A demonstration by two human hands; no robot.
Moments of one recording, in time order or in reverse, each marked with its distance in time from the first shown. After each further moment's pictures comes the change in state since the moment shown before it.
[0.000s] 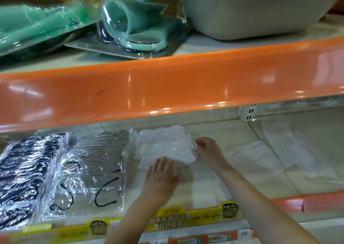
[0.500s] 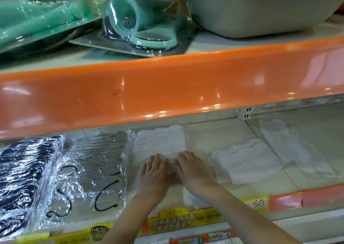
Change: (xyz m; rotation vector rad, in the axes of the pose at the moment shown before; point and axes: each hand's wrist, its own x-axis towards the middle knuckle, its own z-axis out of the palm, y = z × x) left_hand 0.004 -0.016 -0.008 0.193 -0.033 -0.011; right_hand -0.035 0.017 0.052 -0.748 -0.146 -0.420
